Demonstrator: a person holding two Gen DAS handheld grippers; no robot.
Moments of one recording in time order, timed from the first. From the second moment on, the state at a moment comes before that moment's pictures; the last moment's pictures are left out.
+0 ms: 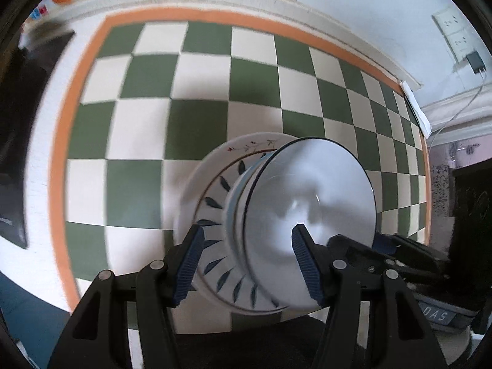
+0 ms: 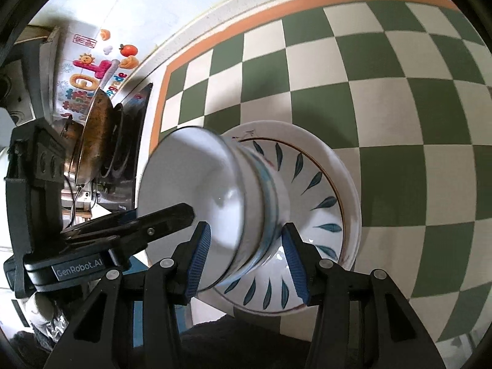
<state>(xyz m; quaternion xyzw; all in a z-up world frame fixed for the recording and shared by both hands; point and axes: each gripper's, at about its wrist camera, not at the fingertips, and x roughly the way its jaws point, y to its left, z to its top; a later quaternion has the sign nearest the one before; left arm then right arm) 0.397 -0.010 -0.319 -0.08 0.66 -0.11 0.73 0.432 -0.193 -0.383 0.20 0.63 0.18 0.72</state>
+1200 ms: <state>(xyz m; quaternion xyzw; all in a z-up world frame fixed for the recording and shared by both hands) 0.228 -0.023 -0.141 -0.02 0.46 -0.05 0.89 0.232 -0.212 -0.154 0.07 0.44 0.05 0.89</state>
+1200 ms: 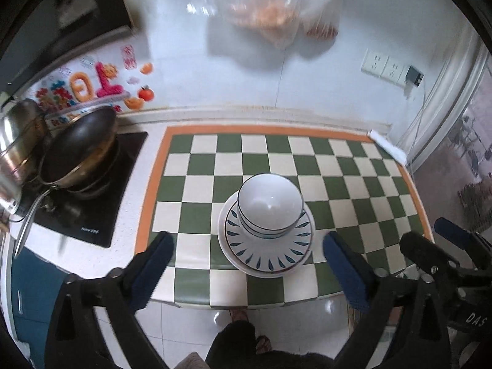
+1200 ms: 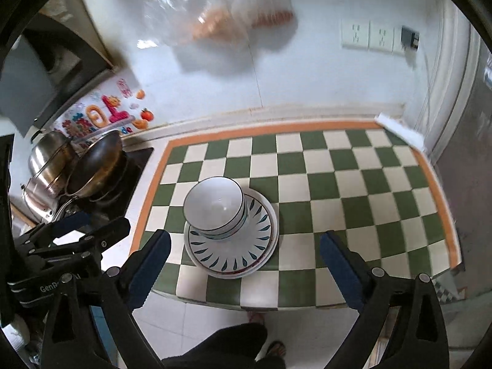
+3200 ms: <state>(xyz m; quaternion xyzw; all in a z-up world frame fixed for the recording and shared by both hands) 0.045 0.018 -0.075 -0.02 0.40 -0.01 0.92 0.053 -0.188 -0.082 0.04 0.39 0.03 0.92</state>
